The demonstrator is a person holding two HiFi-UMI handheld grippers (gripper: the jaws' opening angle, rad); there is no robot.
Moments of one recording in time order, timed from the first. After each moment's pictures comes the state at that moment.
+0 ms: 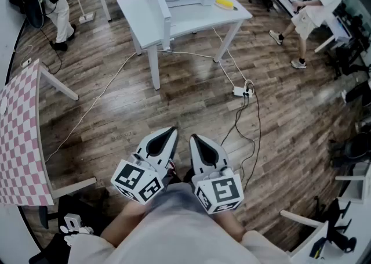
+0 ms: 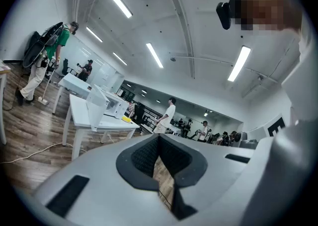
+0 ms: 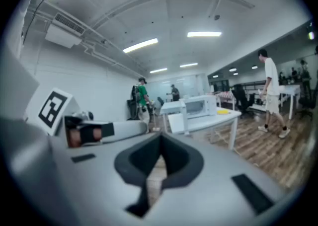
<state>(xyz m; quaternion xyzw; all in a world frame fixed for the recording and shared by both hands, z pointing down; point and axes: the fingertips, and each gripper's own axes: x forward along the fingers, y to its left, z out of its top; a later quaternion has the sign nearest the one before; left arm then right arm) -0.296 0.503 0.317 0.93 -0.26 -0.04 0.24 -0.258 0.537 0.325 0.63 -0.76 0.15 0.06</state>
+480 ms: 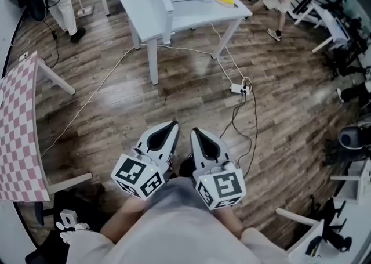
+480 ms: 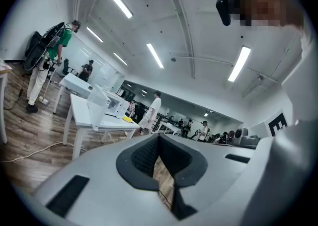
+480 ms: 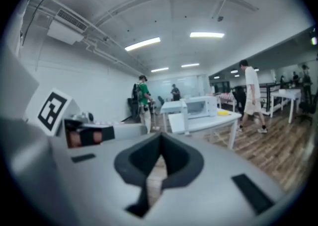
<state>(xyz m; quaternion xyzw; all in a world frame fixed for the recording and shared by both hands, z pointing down) -0.300 0.501 0.320 0.94 -0.26 -0.04 0.24 -0.262 0.533 0.321 0.63 -0.76 0.14 0.07</state>
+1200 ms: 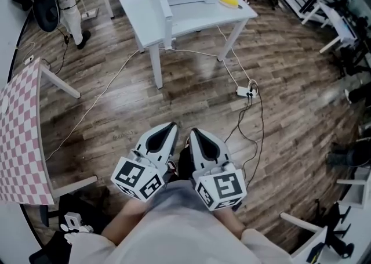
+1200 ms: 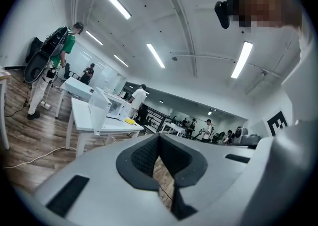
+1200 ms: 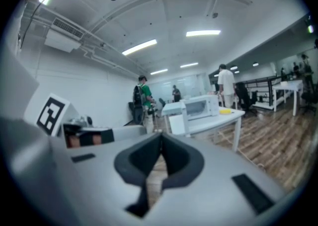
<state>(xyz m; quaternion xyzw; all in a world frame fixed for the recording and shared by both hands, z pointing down) -0.282 0.469 0.322 0.93 -0.28 -0.03 0.22 -0.241 0.499 0.324 0.61 -0.77 0.16 0.04</state>
